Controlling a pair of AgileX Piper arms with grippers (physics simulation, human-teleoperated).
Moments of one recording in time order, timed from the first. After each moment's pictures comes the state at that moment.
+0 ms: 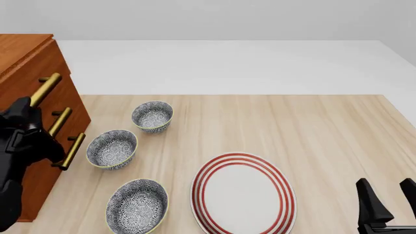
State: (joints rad) left arm 0.22 1.24 -0.33 -0.97 1.47; right arm 0.00 0.00 0.00 0.00 0.00
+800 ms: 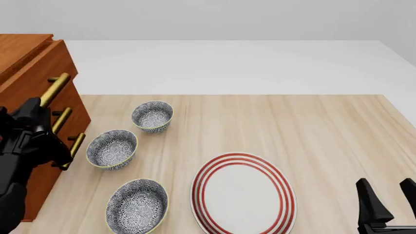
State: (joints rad) left arm 0.16 1.21 -0.32 -0.95 1.47; right arm 0.00 0.00 0.00 0.00 0.00
